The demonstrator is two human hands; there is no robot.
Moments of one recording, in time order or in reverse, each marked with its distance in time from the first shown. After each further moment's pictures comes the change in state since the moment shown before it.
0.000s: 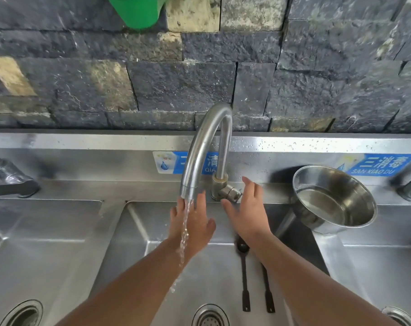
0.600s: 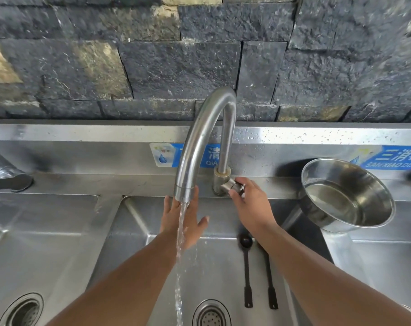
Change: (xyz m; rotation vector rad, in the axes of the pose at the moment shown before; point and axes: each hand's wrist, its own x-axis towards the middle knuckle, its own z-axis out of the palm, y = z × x) left_hand 0.023 -0.043 0.050 0.050 -0.159 0.058; right_hand 0.025 0.023 0.009 0.024 -0.079 -0.034
